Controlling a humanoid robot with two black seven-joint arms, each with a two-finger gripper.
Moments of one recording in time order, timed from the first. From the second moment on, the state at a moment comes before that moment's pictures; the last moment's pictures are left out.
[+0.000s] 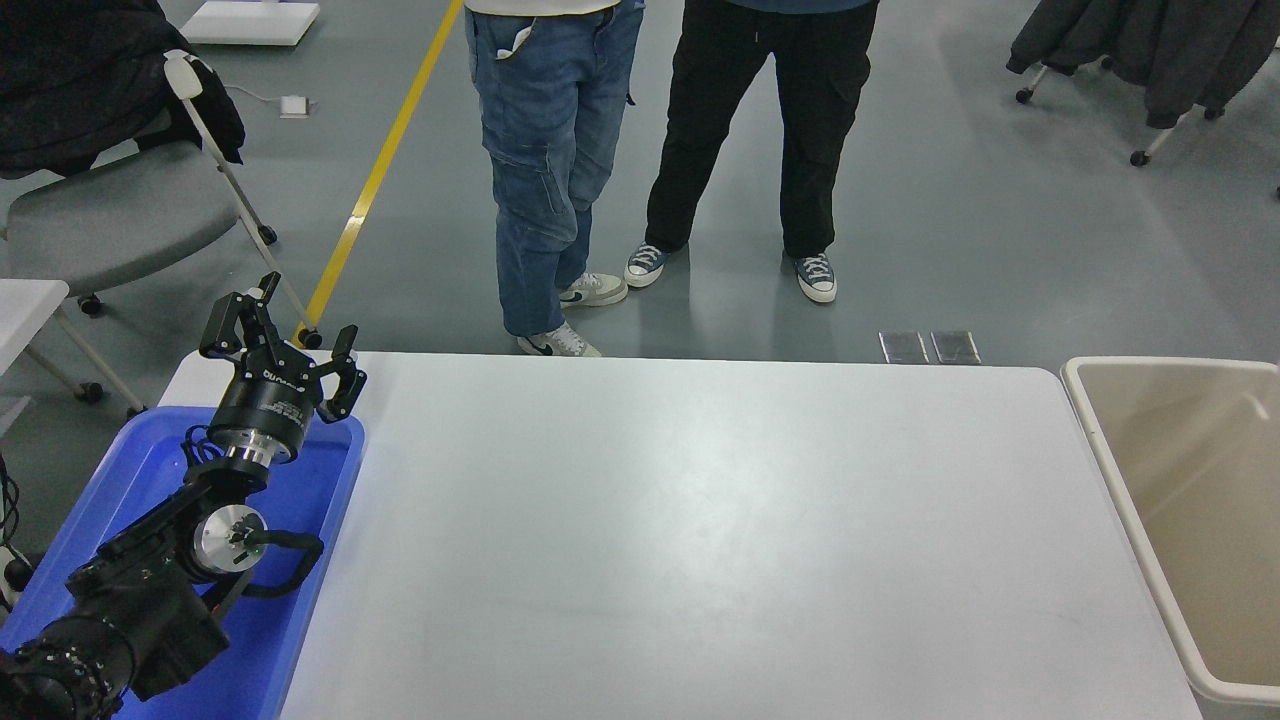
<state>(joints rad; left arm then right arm) -0.59 0.30 -0.87 -0.46 0.19 -0.49 -0.64 0.81 -0.66 -0.03 -0.04 -0.08 0.28 0.08</state>
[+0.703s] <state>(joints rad) -0.59 0.30 -0.87 -0.46 0.19 -0.49 -0.64 0.69 -0.49 0.33 -0.07 0.07 0.02 -0.13</state>
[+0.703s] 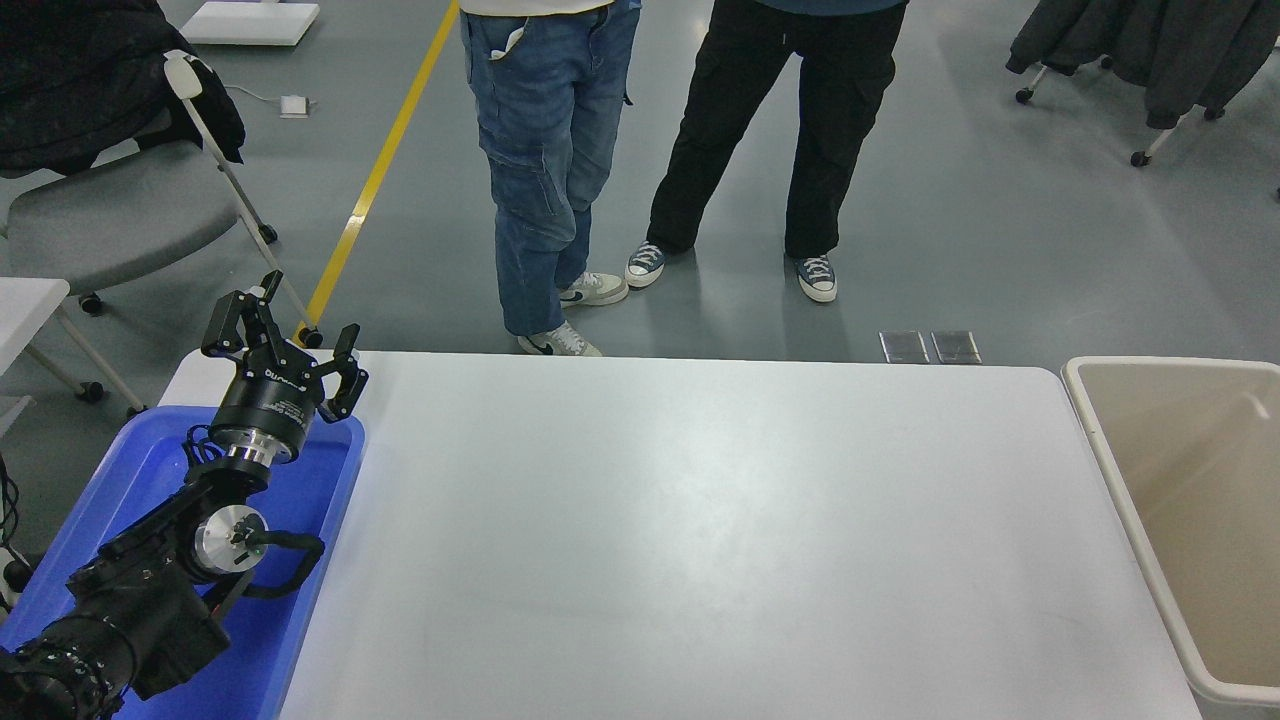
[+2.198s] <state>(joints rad) -0.59 0.30 -0.87 -0.46 0.19 -0.49 -0.64 0.66 -0.42 0.44 -0.07 0.08 -0.01 -0.13</state>
